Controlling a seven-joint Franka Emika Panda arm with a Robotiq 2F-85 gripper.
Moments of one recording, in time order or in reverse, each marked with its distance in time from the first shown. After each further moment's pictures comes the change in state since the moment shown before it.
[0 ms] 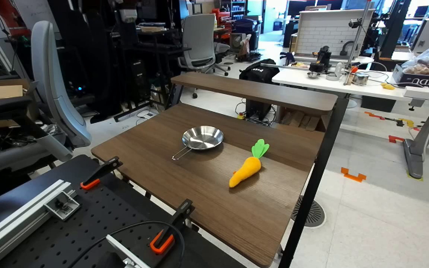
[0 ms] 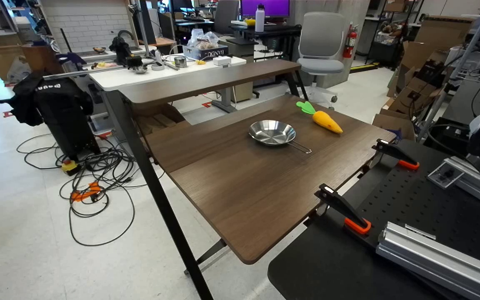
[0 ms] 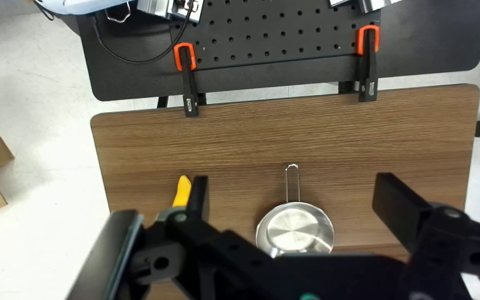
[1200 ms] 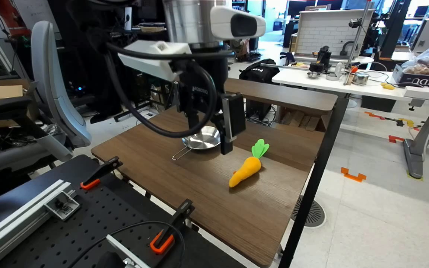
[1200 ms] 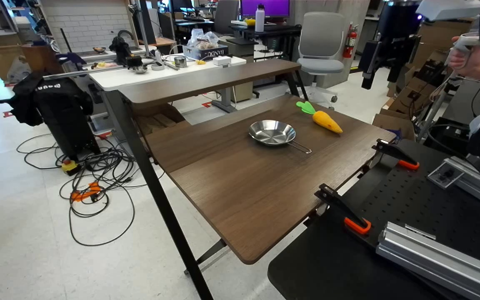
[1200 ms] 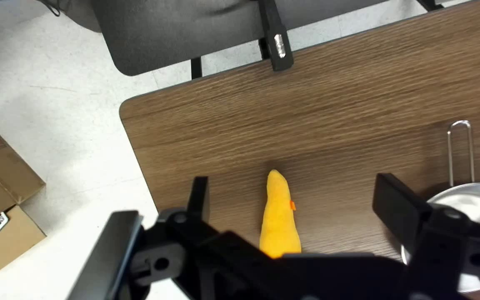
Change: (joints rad) arm -0.151 0.548 -0.111 0.012 -0.071 0.569 -0.004
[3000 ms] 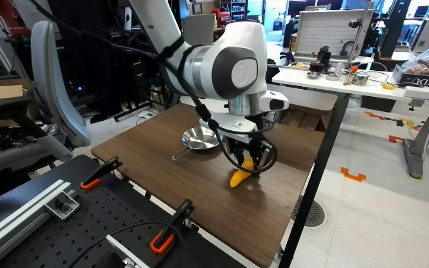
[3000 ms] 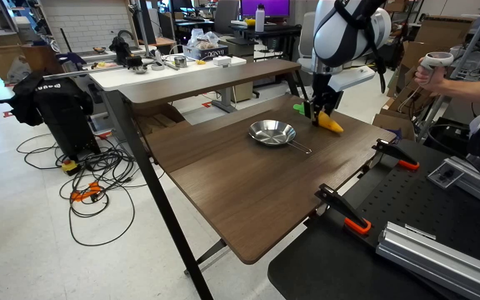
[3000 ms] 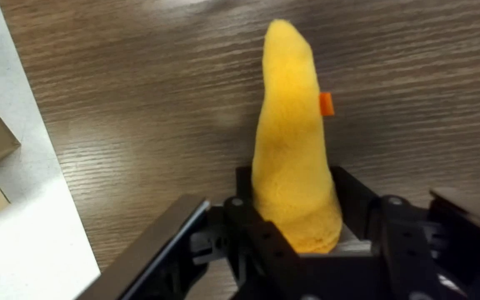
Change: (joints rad) arm 0.075 0.689 -0.011 0.528 0.001 0.148 0.029
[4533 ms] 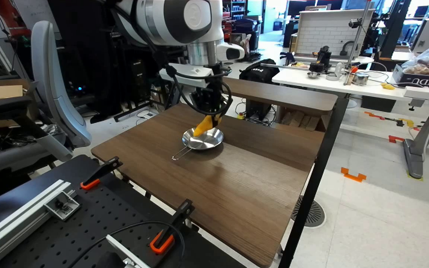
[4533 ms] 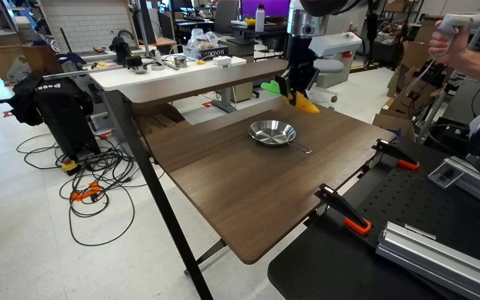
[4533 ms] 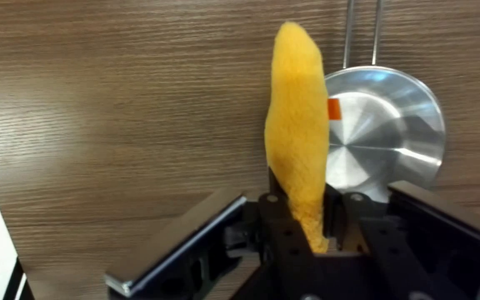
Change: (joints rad) arm 0.080 -0.250 0.128 -0.112 0.050 -0.074 0.008
